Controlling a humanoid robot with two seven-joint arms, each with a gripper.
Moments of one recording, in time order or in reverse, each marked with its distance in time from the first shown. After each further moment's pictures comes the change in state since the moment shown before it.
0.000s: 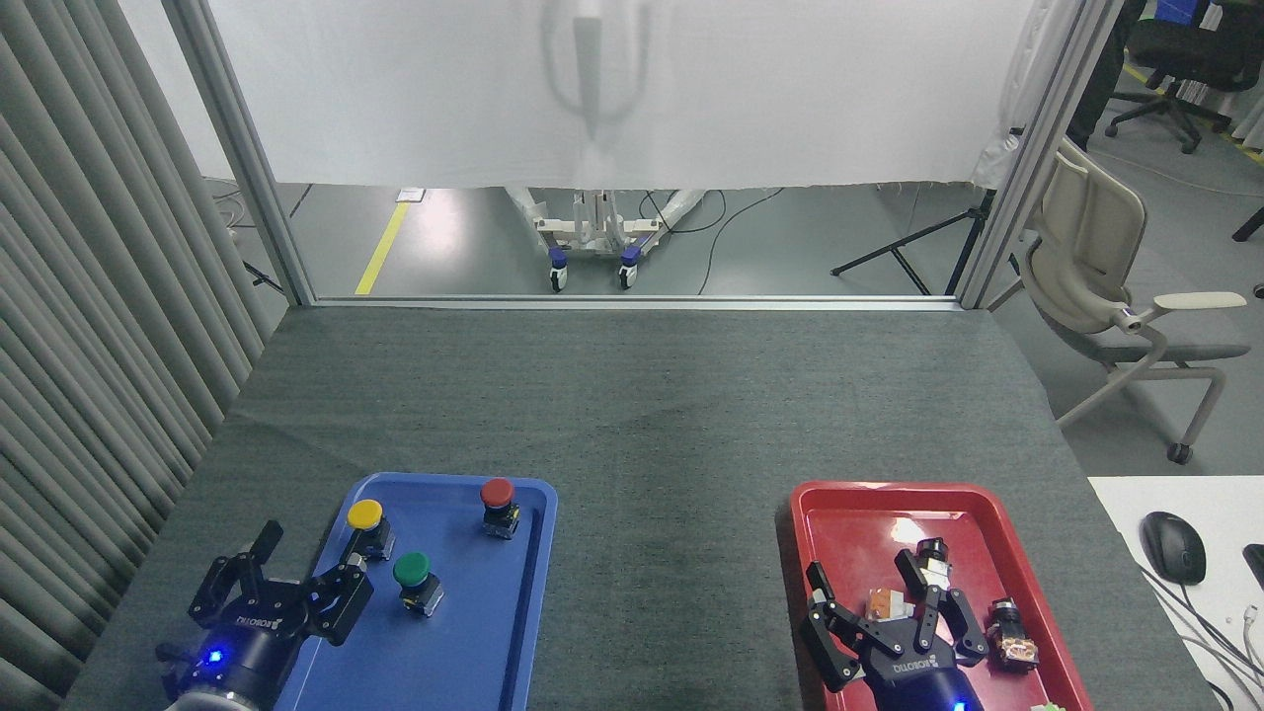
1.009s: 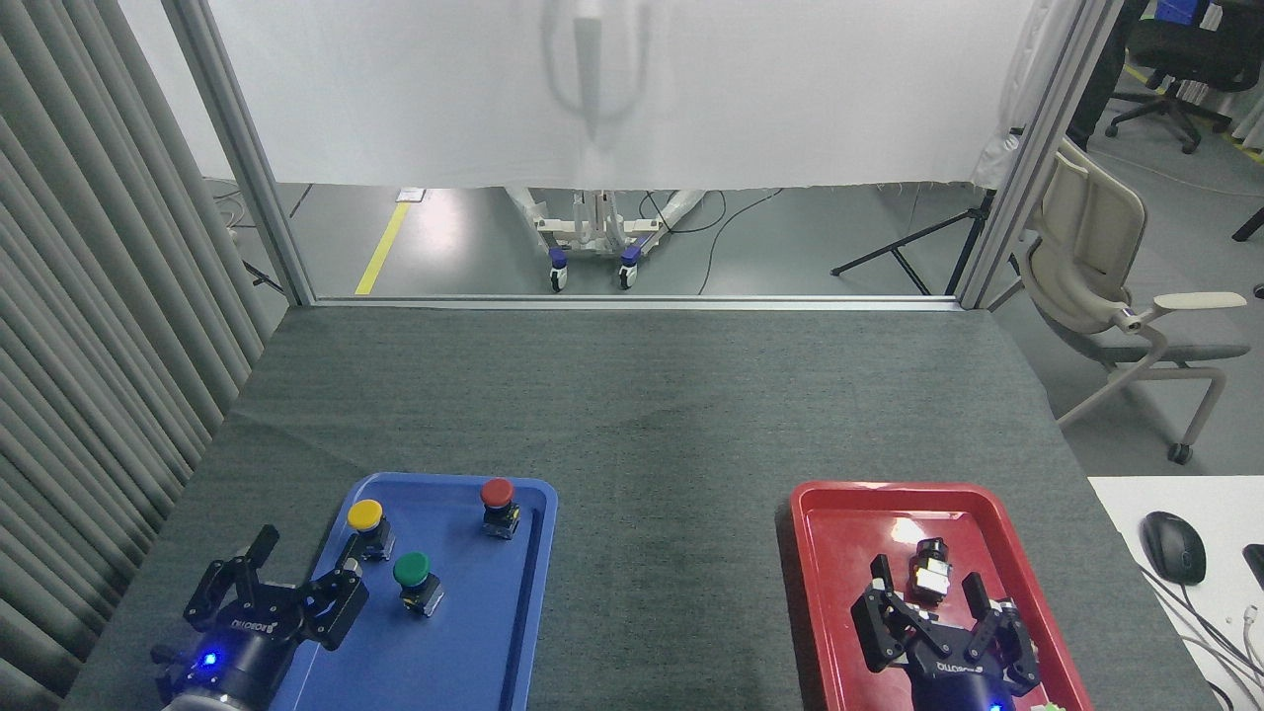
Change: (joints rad) left arm 0.002 0.013 -0.001 0.006 -0.001 -0.009 -0.002; right arm 0.008 -0.003 -0.007 -0.010 -0.079 0.276 0.043
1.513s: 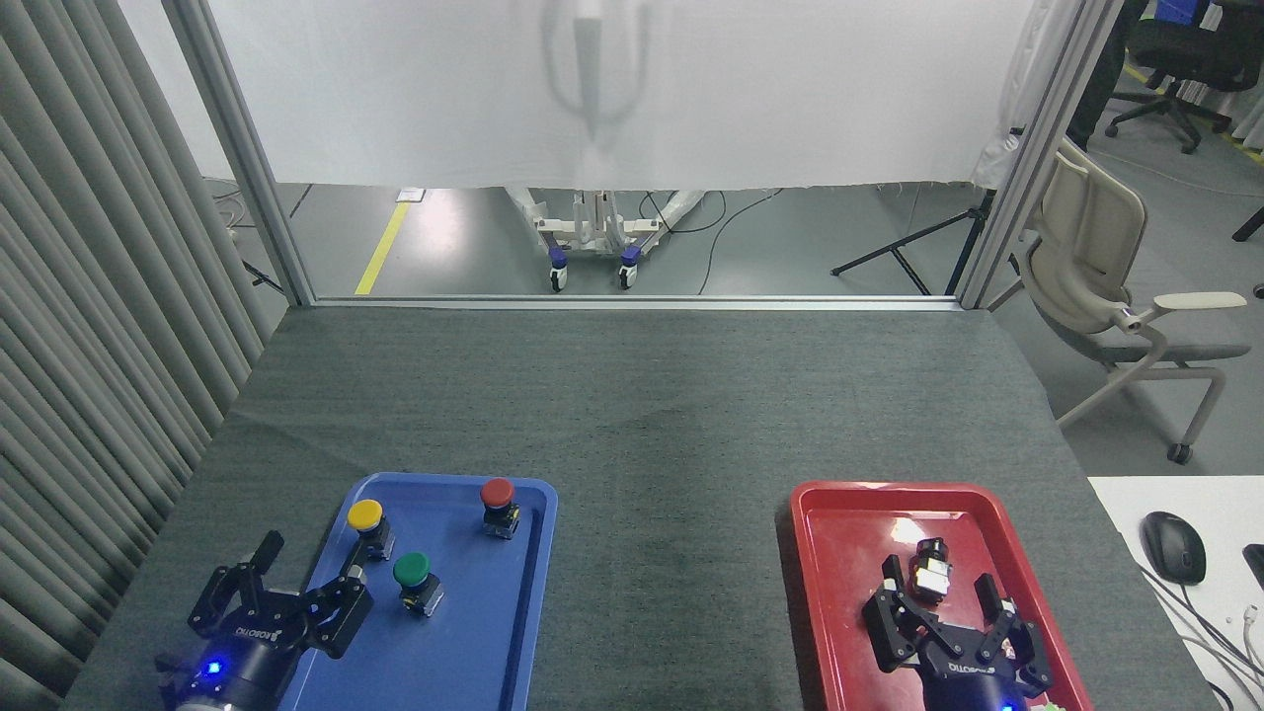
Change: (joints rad) left arm 0.020 -0.008 -0.009 -0.013 -0.003 0.000 0.007; right arm 0.000 -0.012 -0.017 0.000 -0.001 -0.001 0.001
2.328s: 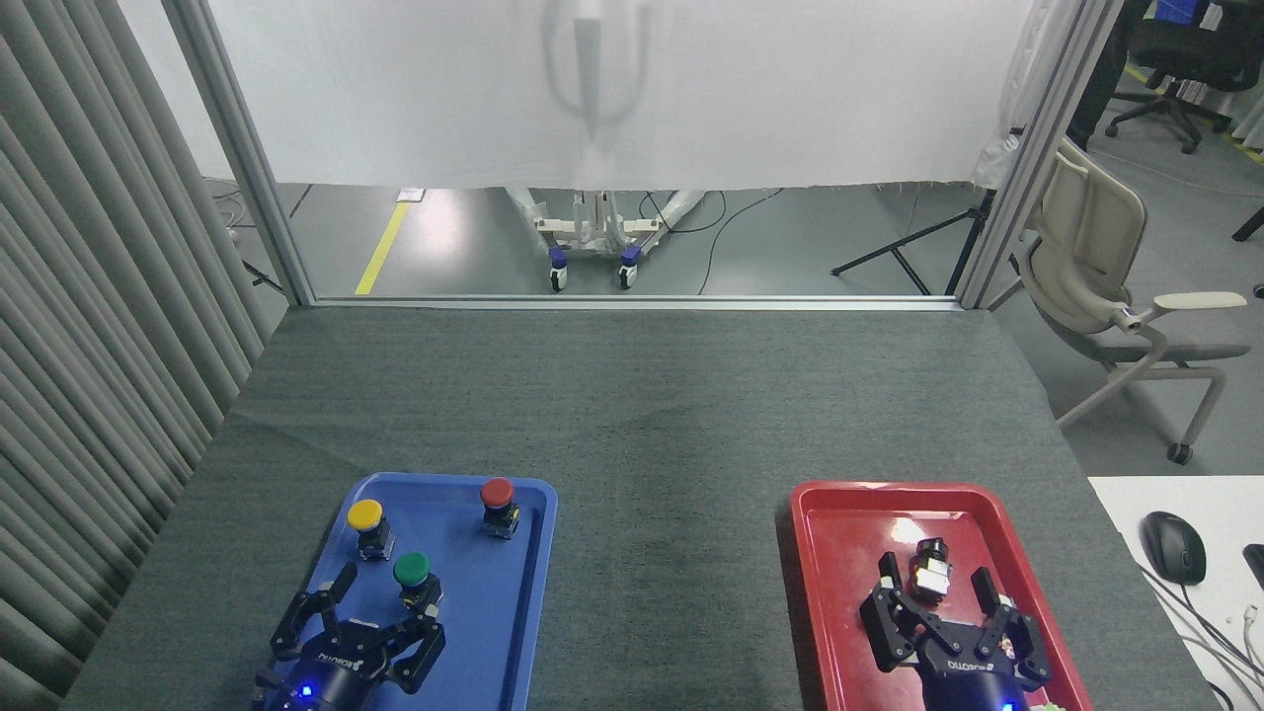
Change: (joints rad) left arm -0.004 -0.067 -0.129 0.079 -0.190 0.099 0.045; right arm 0.000 -0.009 0.004 -0.006 -0.001 -0.031 0.003
